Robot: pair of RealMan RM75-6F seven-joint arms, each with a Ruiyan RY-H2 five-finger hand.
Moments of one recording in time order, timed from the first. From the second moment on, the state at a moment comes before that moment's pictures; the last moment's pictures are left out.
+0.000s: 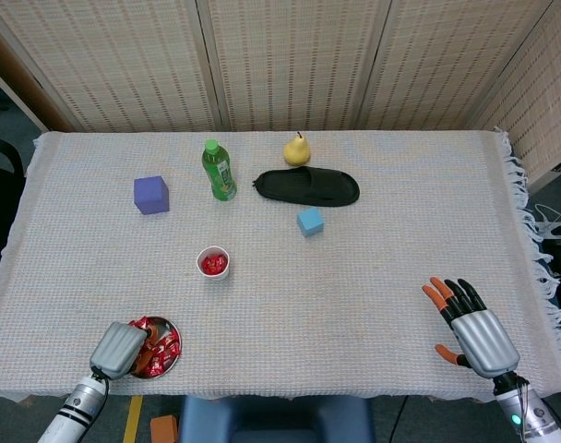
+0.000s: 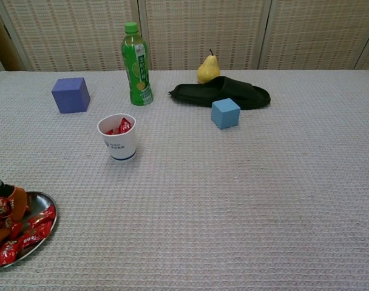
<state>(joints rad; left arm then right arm) -0.30 -1.43 0.09 -1.51 1.48 1.18 0.37 0.16 -1.11 -0.07 -1.66 -1.67 1.37 -0.12</state>
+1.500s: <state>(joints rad) -0.64 -1.54 -0.24 -1.53 1.30 1.04 0.43 0.17 -1.12 -0.03 -1.65 -1.60 1.33 -0.12</state>
